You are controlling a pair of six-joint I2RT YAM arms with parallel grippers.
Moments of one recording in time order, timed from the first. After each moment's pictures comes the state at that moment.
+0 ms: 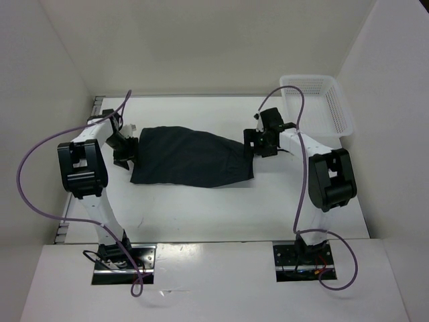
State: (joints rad) left arm 0.19 1.99 1.48 -0.98 0.23 0.07; right arm 0.28 1.78 1.25 -0.51 -0.15 0.20
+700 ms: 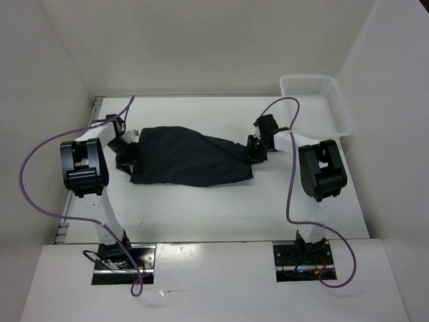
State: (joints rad) left arm 0.19 2.01 1.42 -0.94 0.23 0.07; right arm 0.26 1.92 1.23 -0.42 -0.27 0.39
